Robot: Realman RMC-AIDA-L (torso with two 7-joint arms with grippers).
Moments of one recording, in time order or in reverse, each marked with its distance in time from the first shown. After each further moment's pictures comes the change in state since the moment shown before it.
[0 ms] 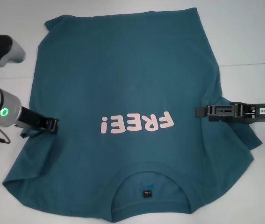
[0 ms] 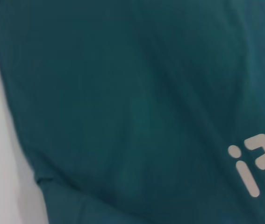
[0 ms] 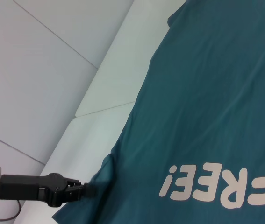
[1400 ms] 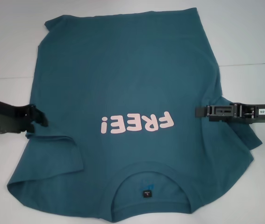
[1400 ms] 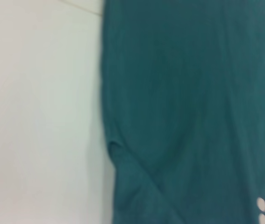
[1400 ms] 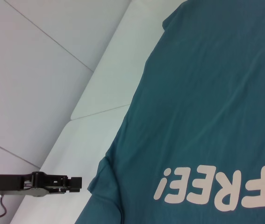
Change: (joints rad) left arm -0.021 0.043 -0.314 -0.100 -0.003 0.027 -0.198; right arm 0.002 -0.001 0.003 0.022 0.000 0.025 -0.016
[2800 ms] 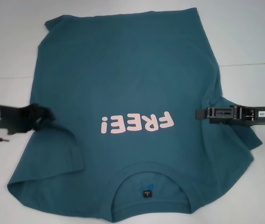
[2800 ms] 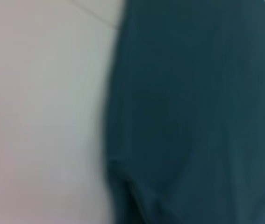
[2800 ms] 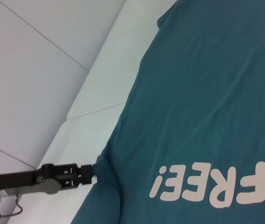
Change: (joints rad) left arm 0.003 0.018 -0.067 -0.212 -0.152 -0.215 0.105; right arm -0.004 0.000 -0.003 0.014 -0.001 0.015 -0.001
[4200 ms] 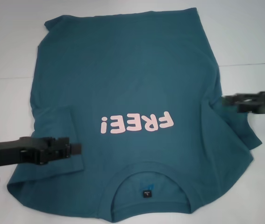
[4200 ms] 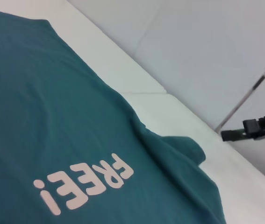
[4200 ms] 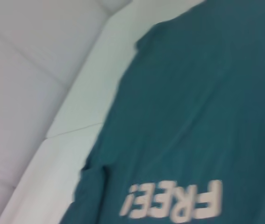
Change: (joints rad) left arm 0.325 -0.129 -0.031 0.400 -0.412 0.624 0.841; right arm -0.017 -0.097 0.029 -0.010 -0.002 -0.022 0.068
